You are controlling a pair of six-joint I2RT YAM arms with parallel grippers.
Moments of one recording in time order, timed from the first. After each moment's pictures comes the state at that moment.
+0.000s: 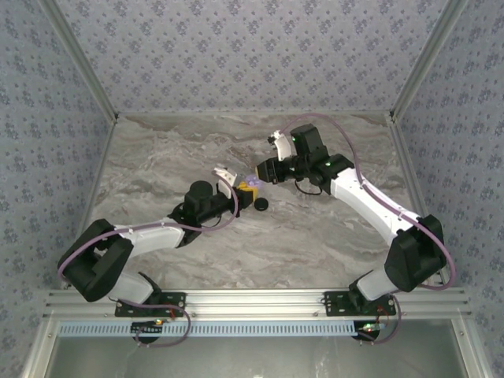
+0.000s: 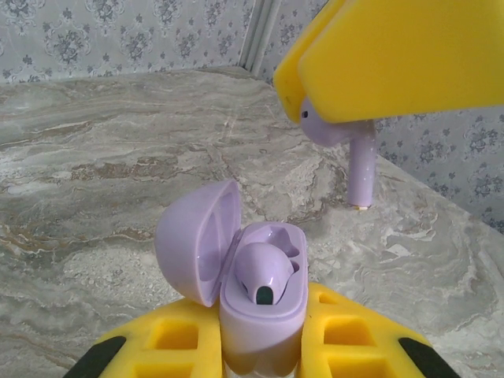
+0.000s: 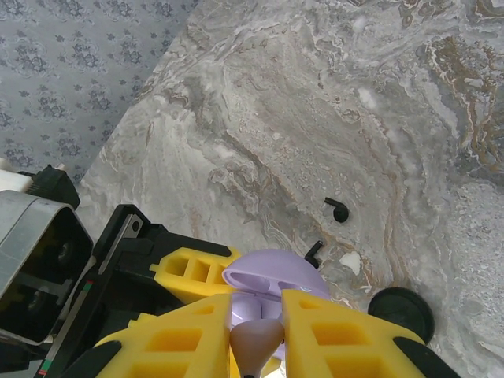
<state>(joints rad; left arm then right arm) -0.72 1.42 0.55 0.69 0.25 -0.30 0.54 1.48 1.25 -0.44 -0.50 0.27</state>
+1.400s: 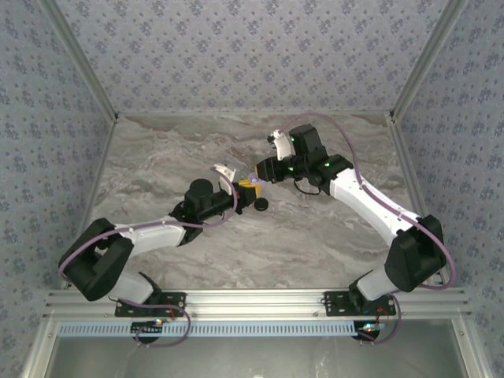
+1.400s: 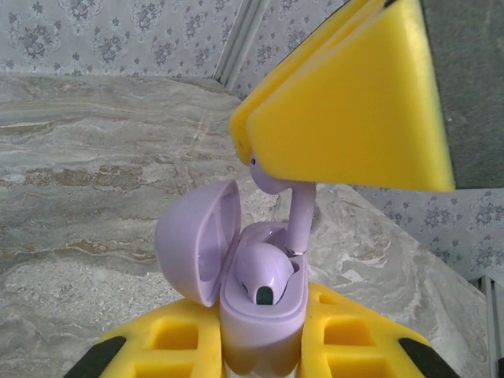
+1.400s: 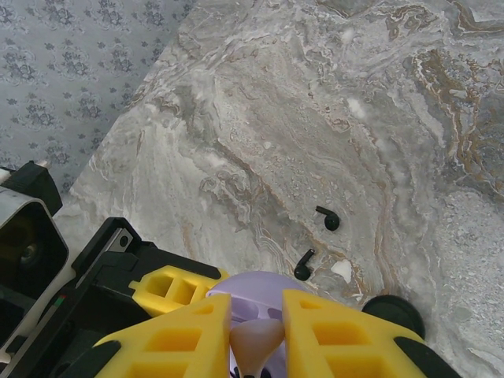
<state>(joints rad) -0.72 1.43 0.58 0.73 0.29 -0.43 0.55 1.48 1.25 -0.42 -0.46 0.27</state>
